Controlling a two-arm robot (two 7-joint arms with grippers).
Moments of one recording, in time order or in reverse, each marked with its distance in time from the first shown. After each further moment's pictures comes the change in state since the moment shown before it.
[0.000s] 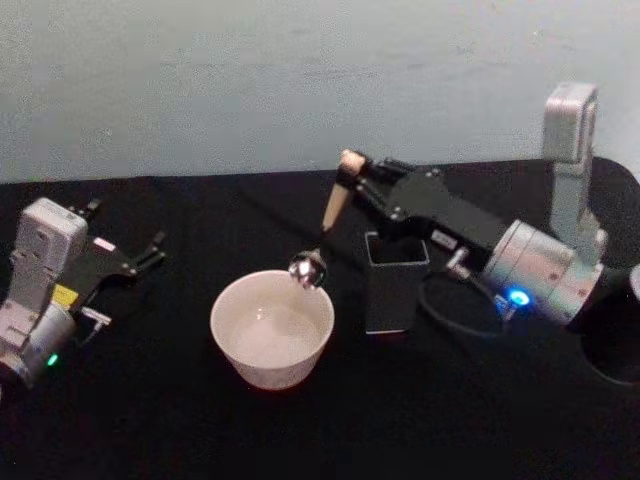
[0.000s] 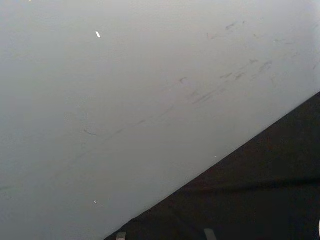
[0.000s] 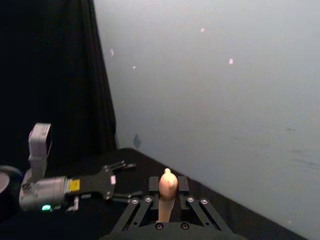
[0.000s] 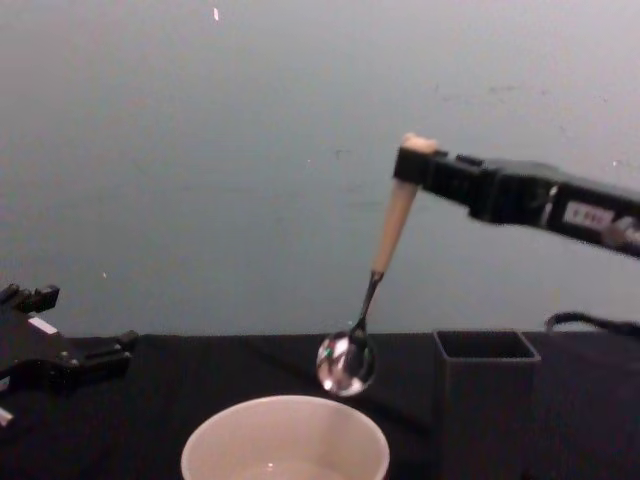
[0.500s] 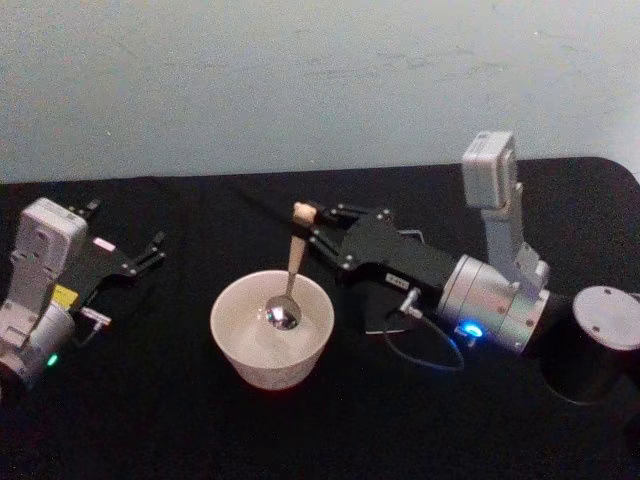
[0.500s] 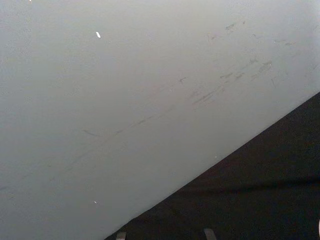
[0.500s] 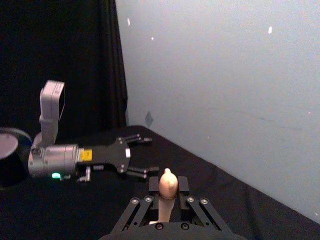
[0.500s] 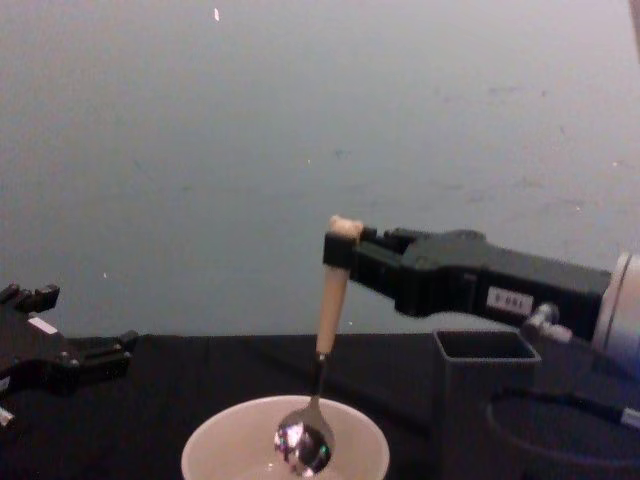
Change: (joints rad) left arm 0.000 0.000 0.000 0.000 0.000 0.000 0.000; right arm 0.017 -0.049 -0.078 0.065 -0.119 -0.022 0.013
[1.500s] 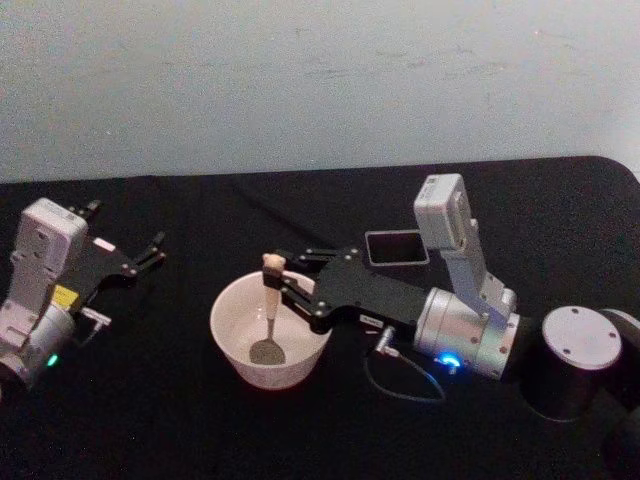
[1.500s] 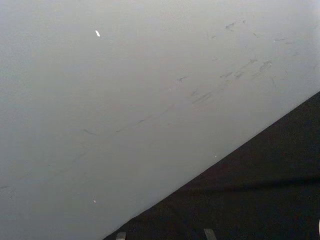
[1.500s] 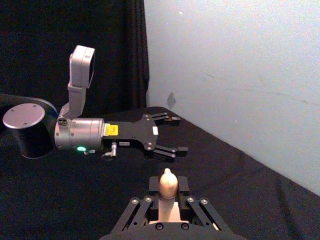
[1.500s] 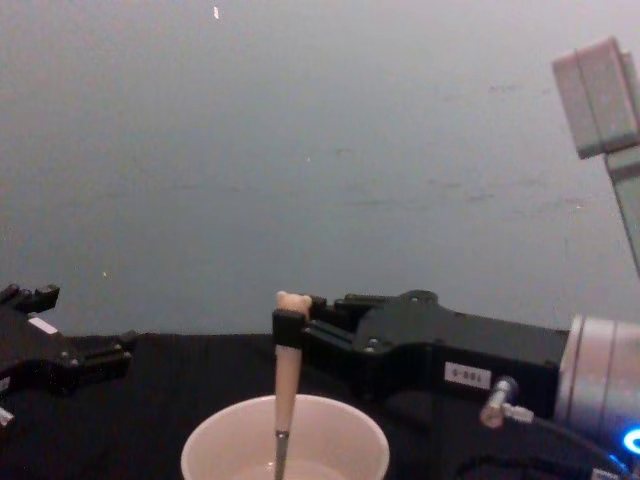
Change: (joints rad) left arm 0.000 0.000 0.000 0.000 0.000 0.000 0.000; right arm -0.004 -0.029 -0.044 0.036 -0.085 0.004 0.063
